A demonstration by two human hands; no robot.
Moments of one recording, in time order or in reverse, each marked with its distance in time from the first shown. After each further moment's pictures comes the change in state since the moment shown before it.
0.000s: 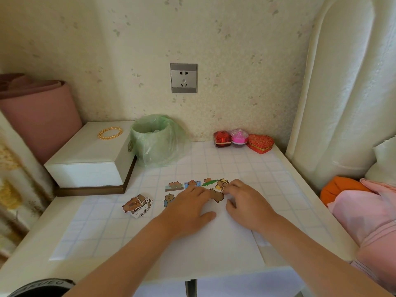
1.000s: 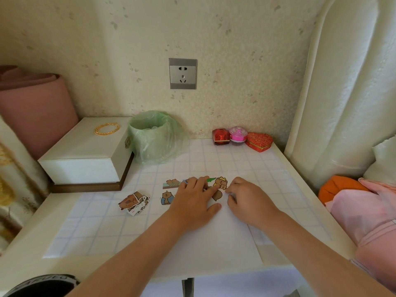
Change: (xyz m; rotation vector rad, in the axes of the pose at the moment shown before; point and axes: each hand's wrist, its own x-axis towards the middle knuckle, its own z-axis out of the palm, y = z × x) left_hand 0.022 0.011 0.016 0.337 0.032 -0.140; right_hand 0.000 0.000 -0.010 -0.106 -0.031 0.053
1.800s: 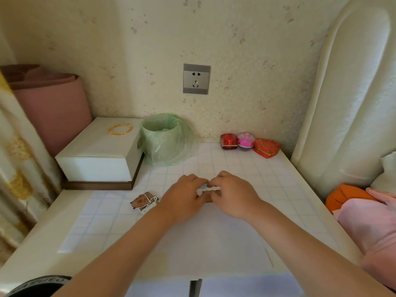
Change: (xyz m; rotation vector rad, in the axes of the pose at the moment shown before) left_hand -0.018 -0.037 -0.038 -0.511 0.045 -0.112; right_hand 0.027 -0.067 -0.018 0.033 -0.081 -0.036
